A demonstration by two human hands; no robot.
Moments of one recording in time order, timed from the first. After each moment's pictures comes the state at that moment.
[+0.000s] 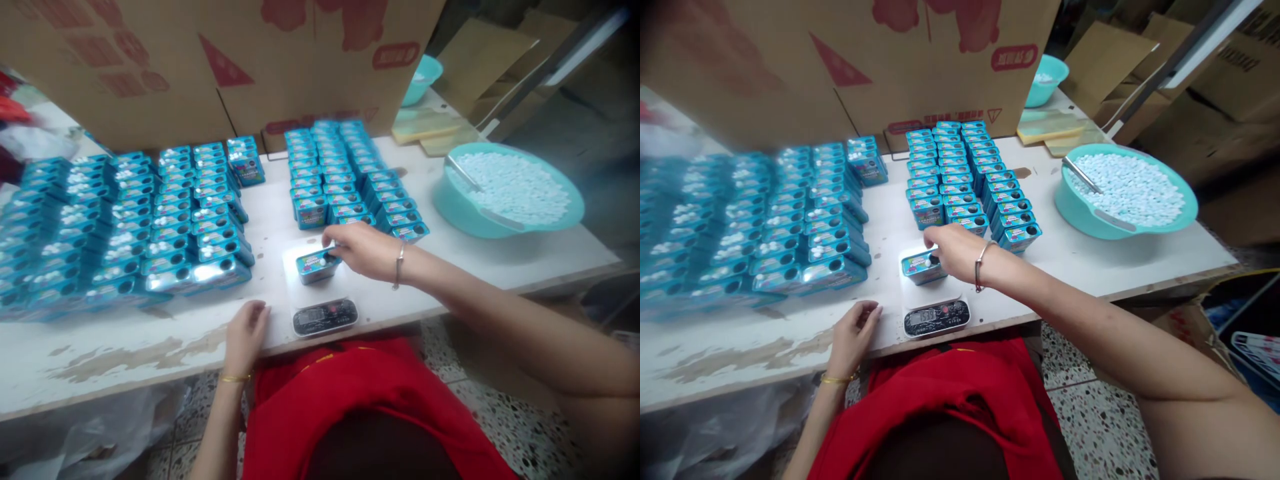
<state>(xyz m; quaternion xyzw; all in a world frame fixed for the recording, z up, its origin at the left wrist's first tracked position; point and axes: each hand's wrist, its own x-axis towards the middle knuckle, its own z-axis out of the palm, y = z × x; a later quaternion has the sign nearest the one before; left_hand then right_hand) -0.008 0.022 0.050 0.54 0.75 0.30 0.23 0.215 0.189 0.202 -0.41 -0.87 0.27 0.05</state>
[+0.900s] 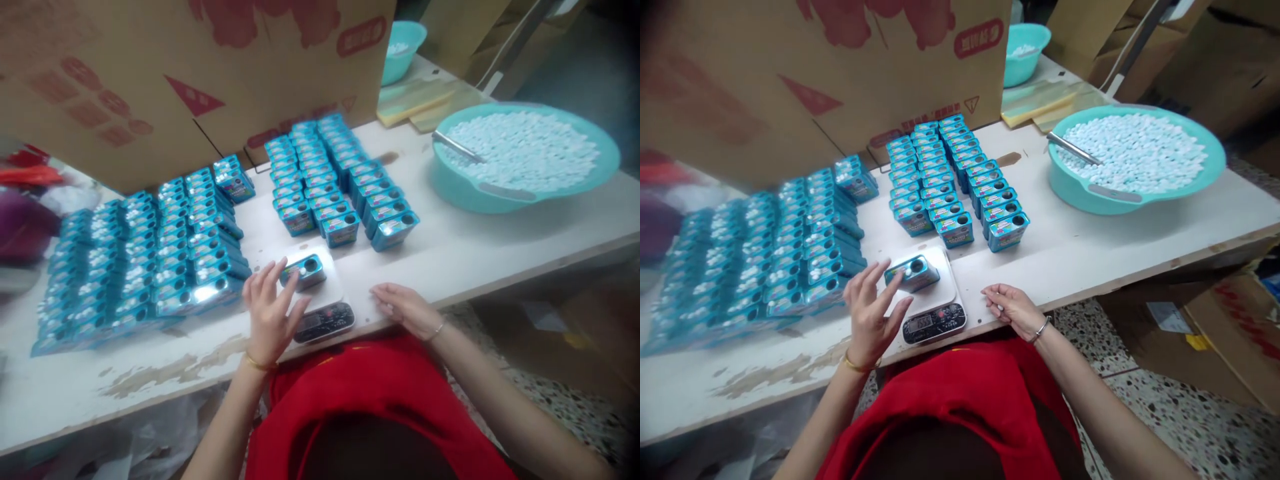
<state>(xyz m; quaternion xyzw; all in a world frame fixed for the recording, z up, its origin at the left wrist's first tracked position) 0.061 0.082 0.128 0.78 0.58 0.23 -0.07 0.327 0.107 0.061 -0.52 -0.26 0.75 0.32</state>
